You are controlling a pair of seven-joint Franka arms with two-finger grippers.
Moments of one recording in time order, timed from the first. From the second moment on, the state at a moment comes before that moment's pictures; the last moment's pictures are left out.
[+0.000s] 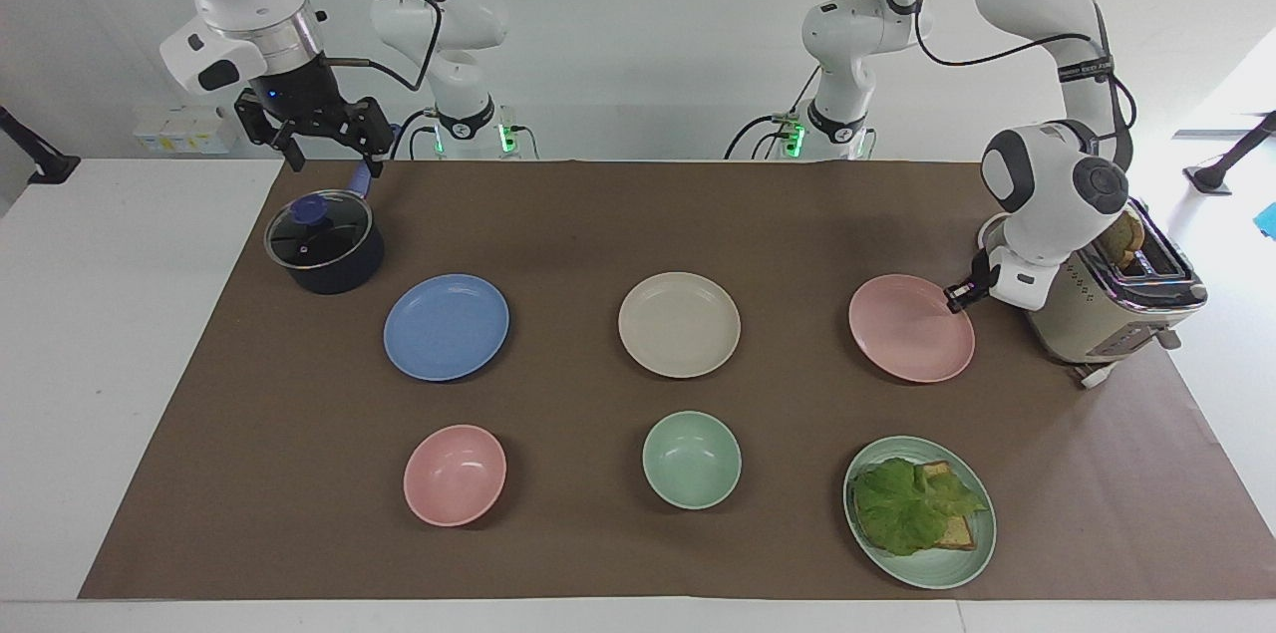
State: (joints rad) left arm 0.16 0.15 -0.06 -2.11 -0.02 2.11 -0.23; right arm -0.01 -0.01 0.04 -1.52 -0.04 1.49 0.11
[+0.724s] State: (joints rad) left arm 0.09 0.08 -0.12 -1.92 -0.35 1.77 -0.23; right arm -0.01 -0.01 0.03 -1.53 -0.04 1.49 0.11
